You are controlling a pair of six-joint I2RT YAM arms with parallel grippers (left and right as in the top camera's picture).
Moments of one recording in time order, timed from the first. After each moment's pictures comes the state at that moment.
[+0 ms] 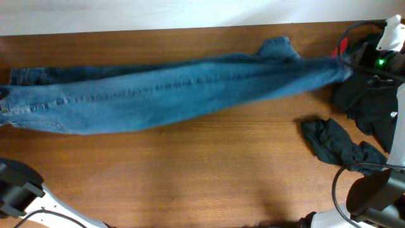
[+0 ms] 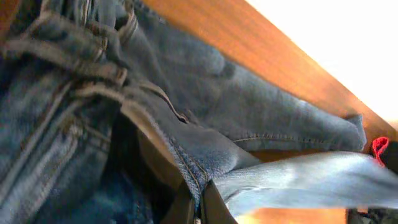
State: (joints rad) left arm 0.84 2.26 2.51 -1.59 0.71 0.31; right arm -0.45 1.72 1.75 -0.92 -0.33 -0.04
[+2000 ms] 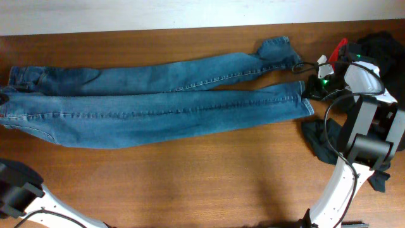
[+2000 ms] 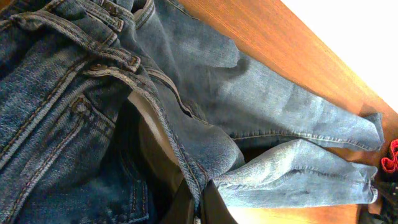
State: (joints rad) left arm 0.84 2.26 2.51 -1.61 0.64 0.31; right arm -0.34 2.27 1.75 -0.95 -0.36 -0.15
